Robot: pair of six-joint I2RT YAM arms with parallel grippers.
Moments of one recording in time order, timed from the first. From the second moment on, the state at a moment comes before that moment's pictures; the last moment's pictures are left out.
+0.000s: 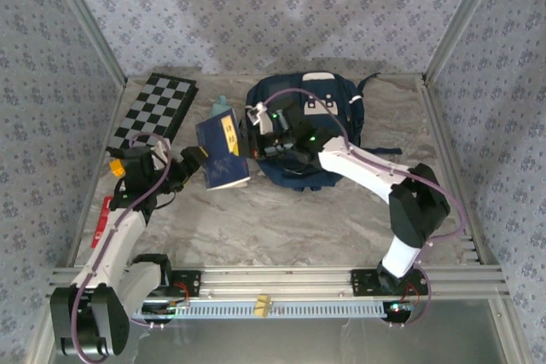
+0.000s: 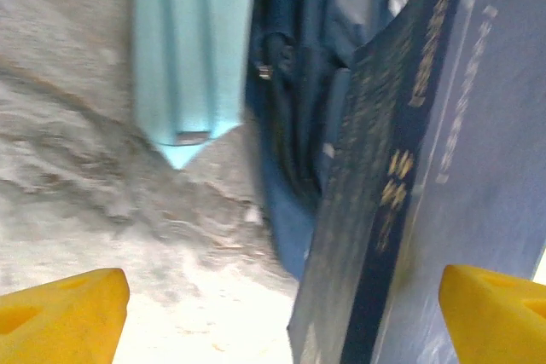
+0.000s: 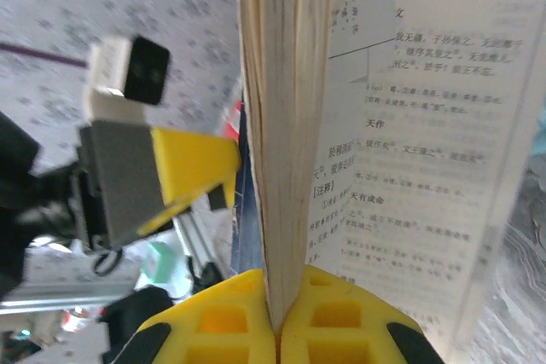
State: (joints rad) left arm -0.03 0.90 0.53 -0.19 0.59 -0.87; right arm 0.73 1.69 1.34 -0.17 -0.61 0.68
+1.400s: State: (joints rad) left arm -0.41 1.17 0.78 0.23 0.55 -1.17; right arm 0.53 1.54 1.07 0.17 -0.81 0.99
